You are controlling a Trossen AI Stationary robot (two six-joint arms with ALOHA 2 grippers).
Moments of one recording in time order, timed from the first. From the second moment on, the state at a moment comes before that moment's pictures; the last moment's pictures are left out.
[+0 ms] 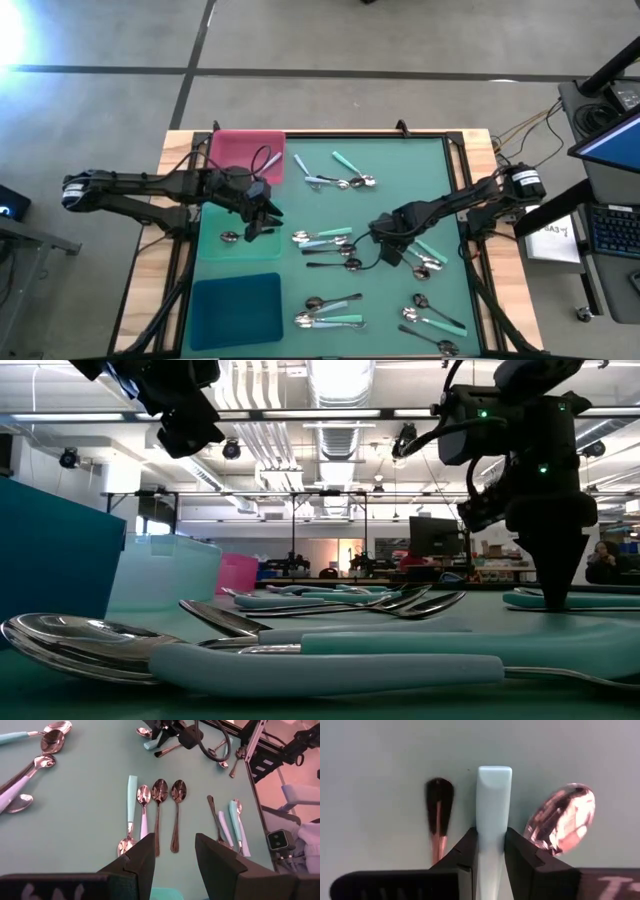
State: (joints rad) left arm 0.06 1.04 0.79 -0.40 0.21 -0.30; right arm 0.13 1.60 0.84 -0.78 -0.03 0.73
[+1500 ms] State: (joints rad) left arm 0.04 1.31 0.50 0.86 0.23 -0.08; right arm 0.12 1.65 1.19 0.31 0.23 -0.12
